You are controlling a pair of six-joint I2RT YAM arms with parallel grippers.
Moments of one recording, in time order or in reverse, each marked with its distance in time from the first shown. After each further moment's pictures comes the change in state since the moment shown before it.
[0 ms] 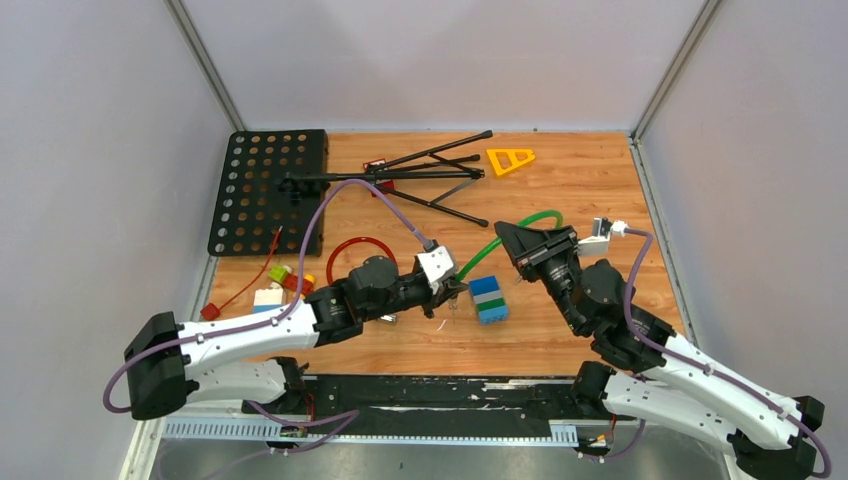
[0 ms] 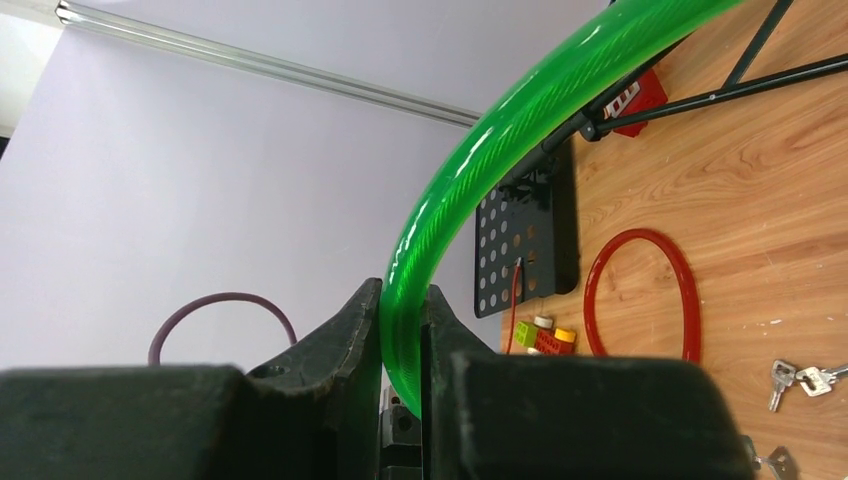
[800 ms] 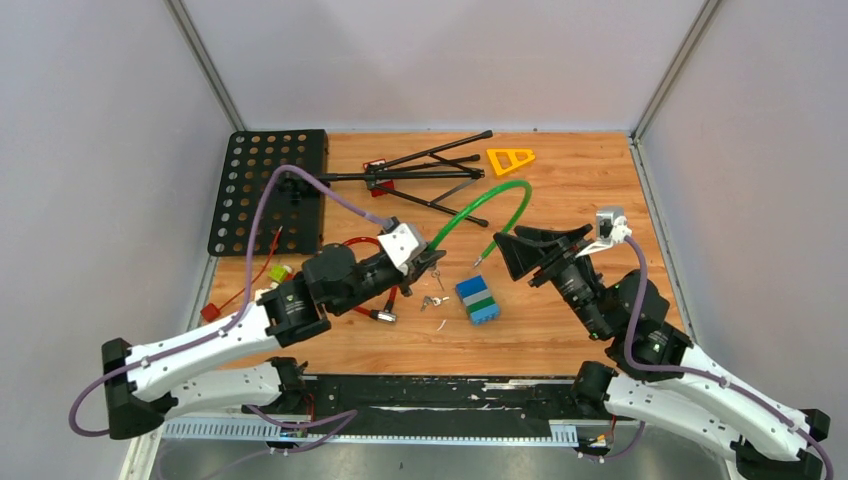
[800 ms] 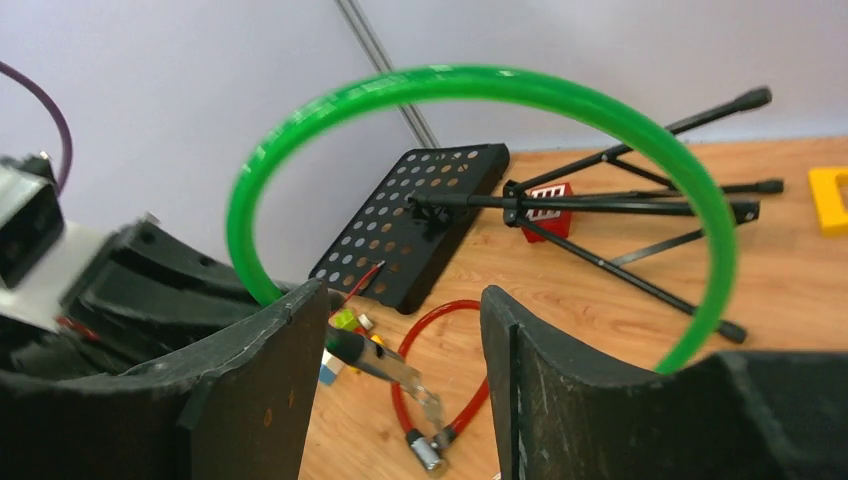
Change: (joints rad) left arm 0.007 -0.163 0.151 -0.188 -0.145 0.083; right arm 0.000 -0.085 -0.006 0.102 -0.179 -0.803
